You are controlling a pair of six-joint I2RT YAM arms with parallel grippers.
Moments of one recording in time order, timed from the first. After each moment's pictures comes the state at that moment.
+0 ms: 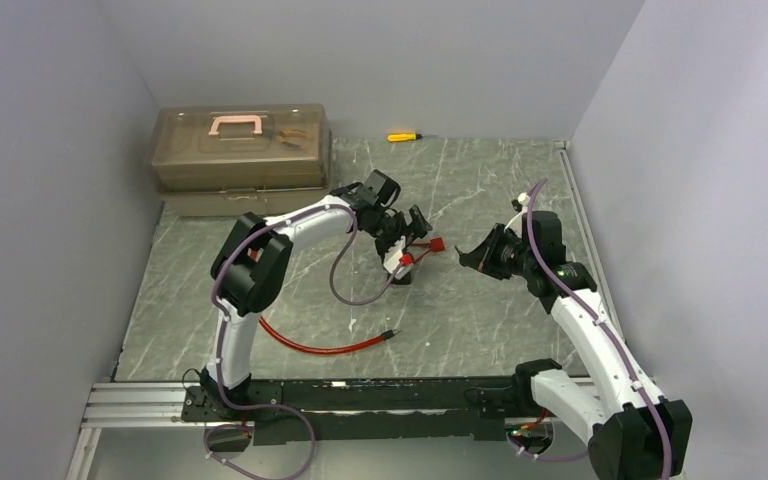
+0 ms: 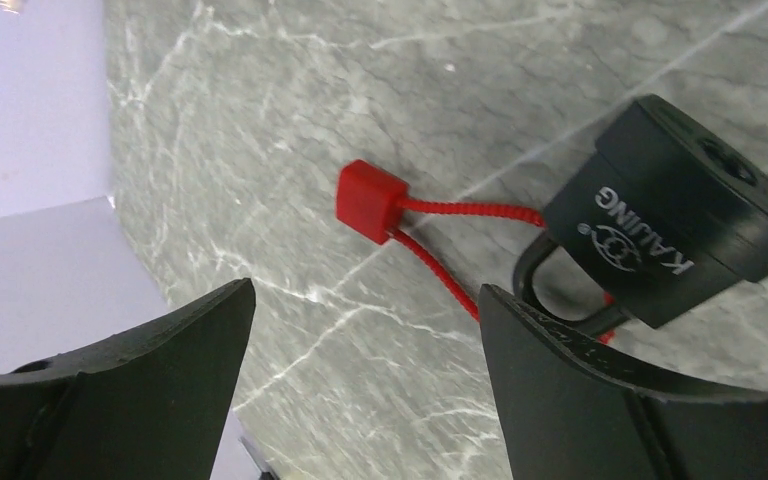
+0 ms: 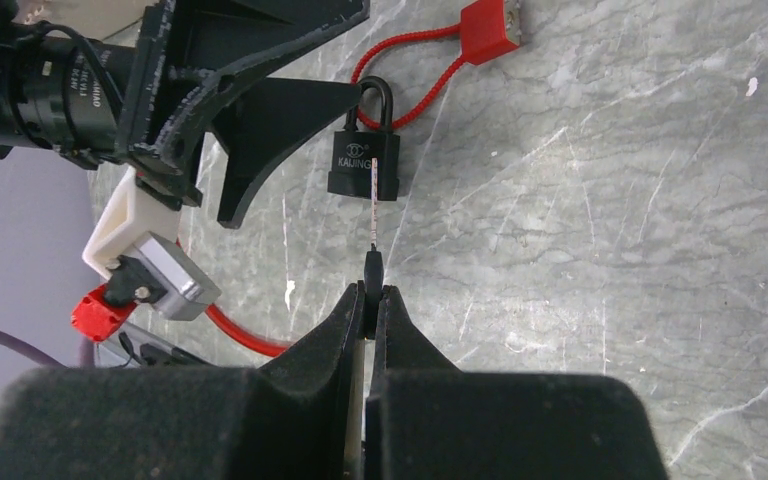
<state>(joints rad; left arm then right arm) -0.69 2.08 1.58 -0.49 0.73 1.93 0.17 0.93 0.74 -0.49 -0.35 0.60</state>
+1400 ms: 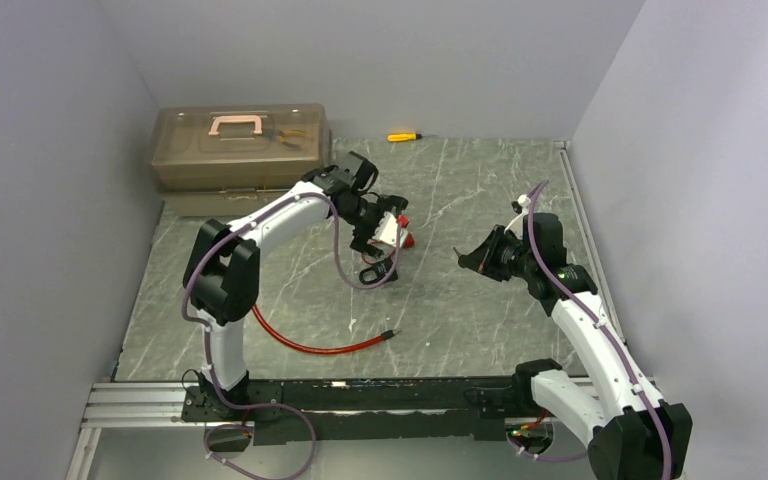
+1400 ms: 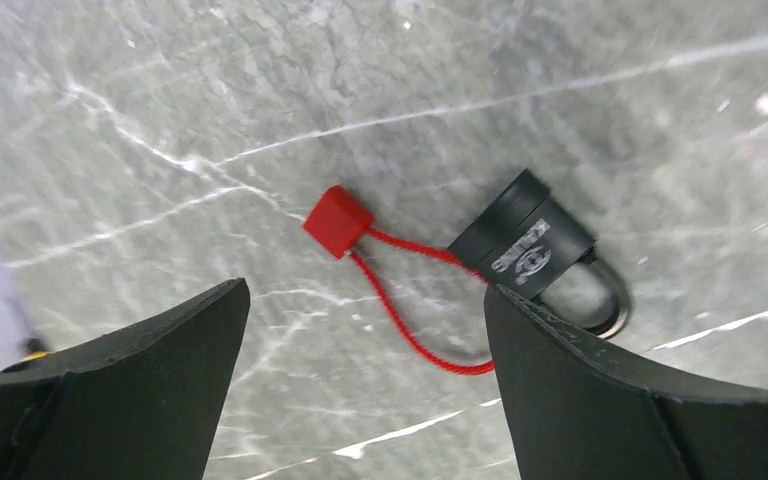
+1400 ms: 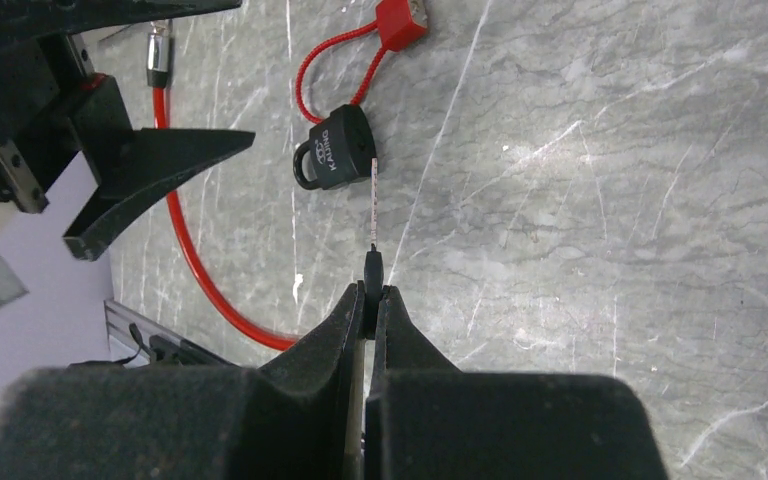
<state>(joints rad) -0.60 1.91 1.56 -0.72 0.68 1.53 0.17 0.91 0.72 -0.48 -0.38 0.60</state>
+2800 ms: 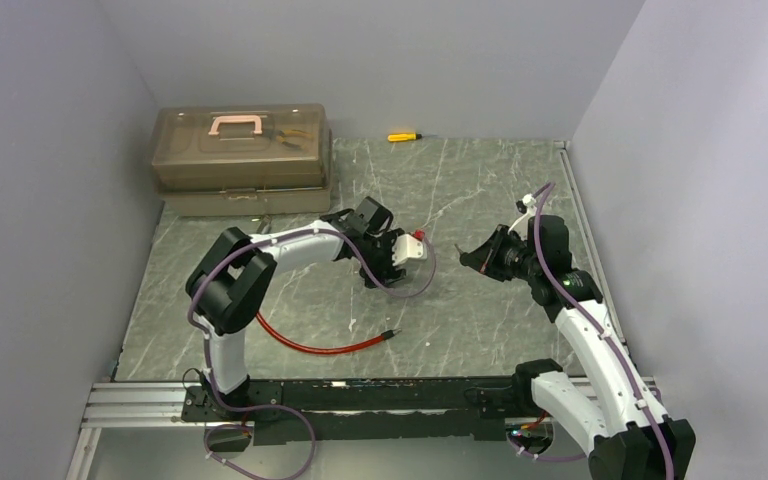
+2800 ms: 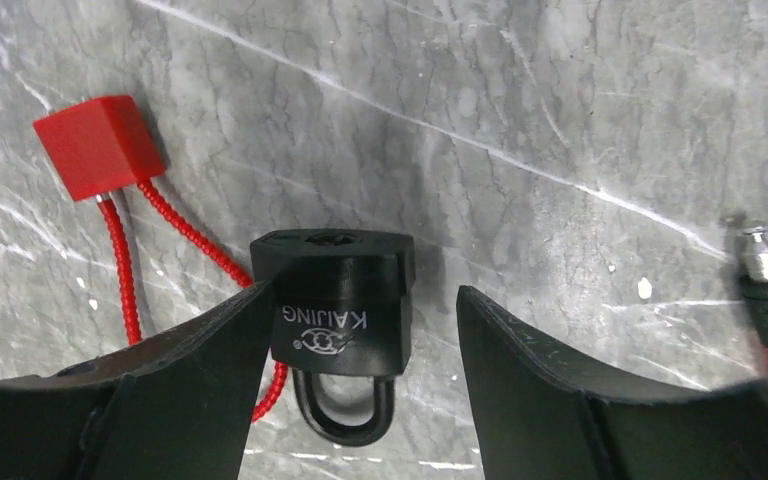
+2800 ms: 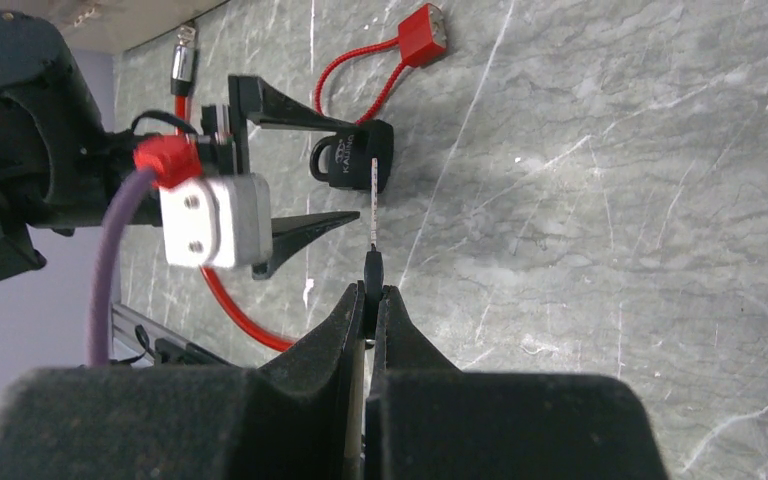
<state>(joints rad) -0.74 1.90 1.28 -0.41 0.42 0.70 0.17 0.86 0.72 -0.48 -0.38 0.60</state>
